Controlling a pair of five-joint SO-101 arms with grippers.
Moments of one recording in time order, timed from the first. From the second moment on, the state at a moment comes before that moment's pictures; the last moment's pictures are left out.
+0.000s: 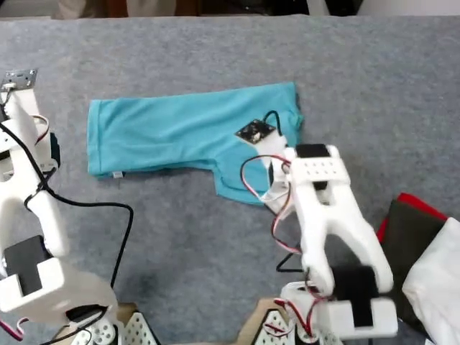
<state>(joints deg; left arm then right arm) -29.5 1.1 3.5 81.1 -26.2 -7.5 -7.9 40.6 66.2 30.3</state>
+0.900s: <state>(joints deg) -30.4 1.1 3.5 81.1 -26.2 -7.5 8.0 22.3 73.3 36.3</state>
